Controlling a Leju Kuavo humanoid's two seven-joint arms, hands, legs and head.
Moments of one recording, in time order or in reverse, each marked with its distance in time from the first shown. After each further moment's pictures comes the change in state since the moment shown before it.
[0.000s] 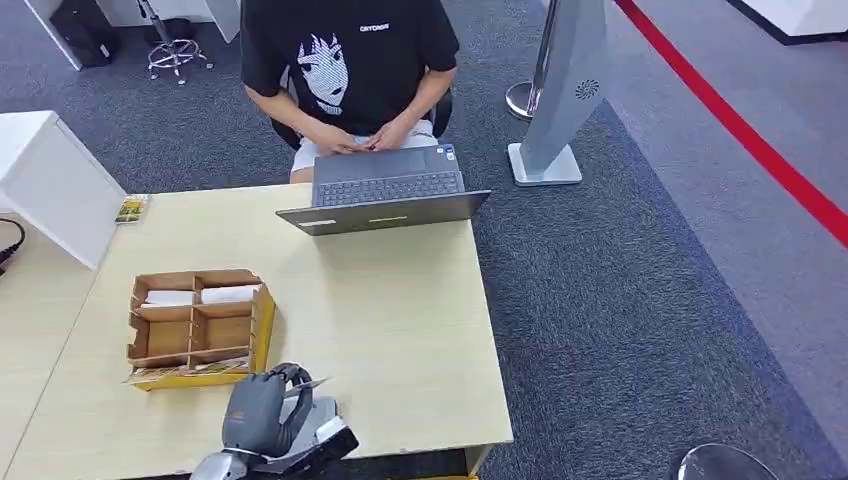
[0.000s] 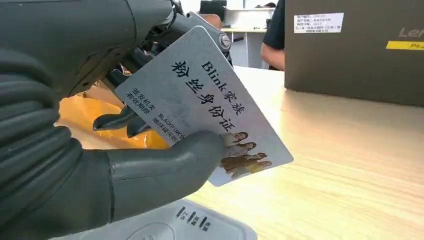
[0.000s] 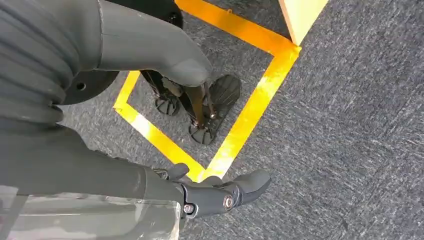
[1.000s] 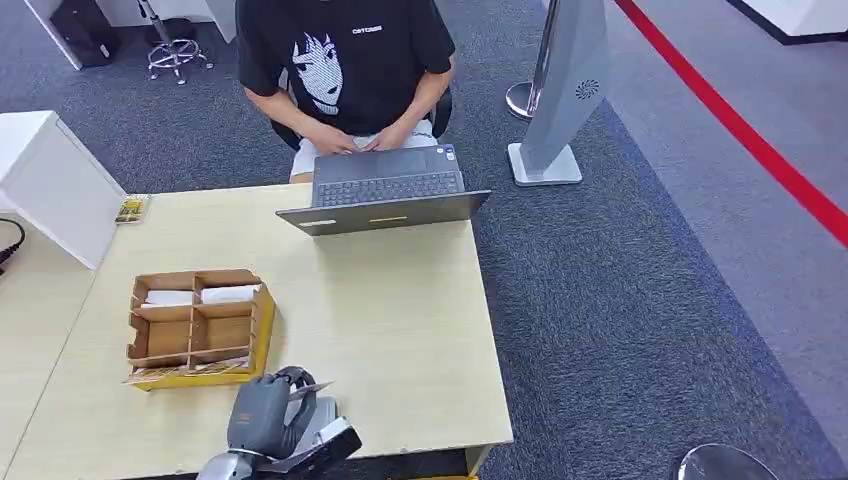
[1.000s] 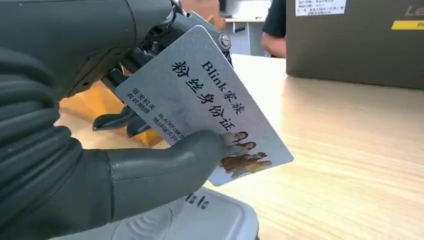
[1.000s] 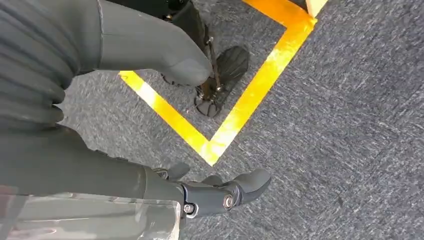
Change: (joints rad) left arm -0.010 -0.007 -0.002 0.045 -0.003 -0.003 0.016; right arm -0.001 0.001 0.034 0.000 0.096 -0.092 0.025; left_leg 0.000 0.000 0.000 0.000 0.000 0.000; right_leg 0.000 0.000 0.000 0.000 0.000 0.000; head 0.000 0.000
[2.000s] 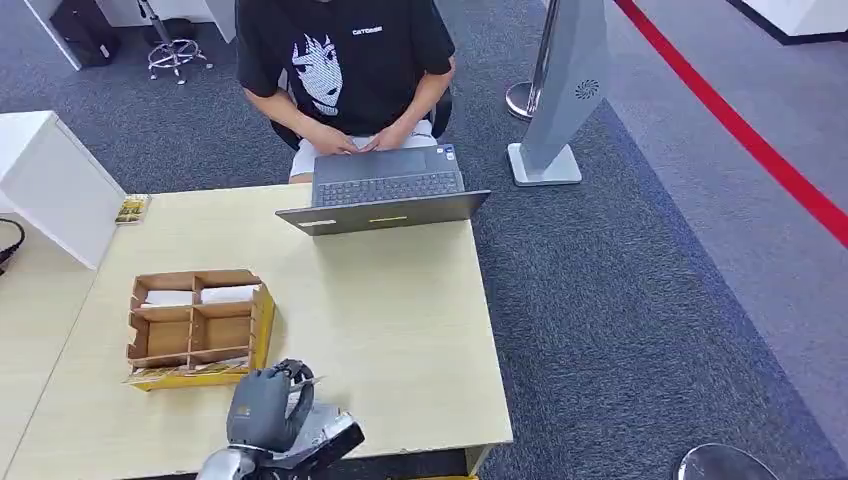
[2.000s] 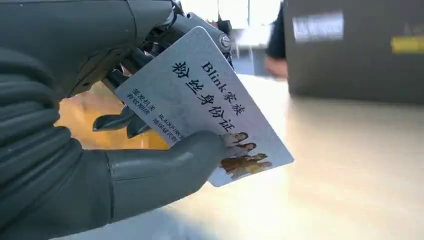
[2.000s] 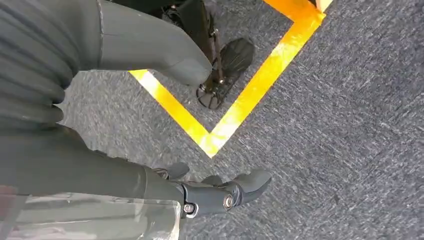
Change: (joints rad) left arm -0.017 0.006 -0.010 -0.040 -0.104 0.095 0.044; right arm 0.001 0.000 0.013 0.000 0.059 -0.008 0.010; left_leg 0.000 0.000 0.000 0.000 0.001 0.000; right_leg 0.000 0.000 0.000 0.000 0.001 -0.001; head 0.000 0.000
